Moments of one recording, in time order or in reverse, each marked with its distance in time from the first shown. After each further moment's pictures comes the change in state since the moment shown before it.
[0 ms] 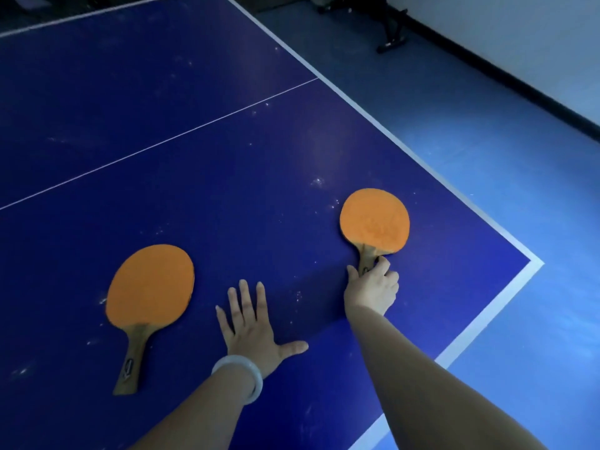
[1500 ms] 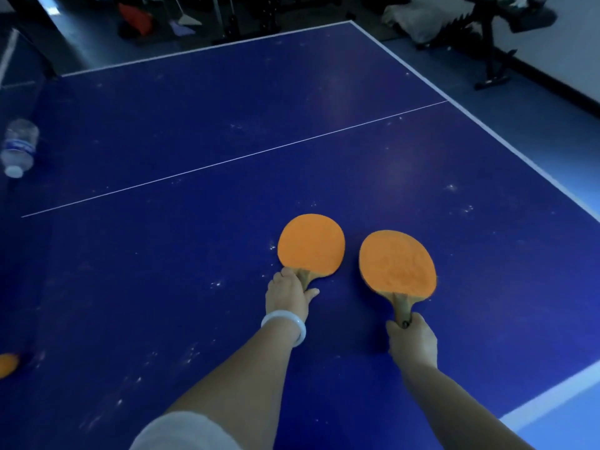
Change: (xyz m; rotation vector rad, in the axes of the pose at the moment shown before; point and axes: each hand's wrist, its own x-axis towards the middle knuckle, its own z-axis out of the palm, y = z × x) left_hand -0.038 -0.197 -0.037 -0.438 0.314 -0.240; right_hand -0.226 0.000 0.042 0.144 -0.405 -0.081
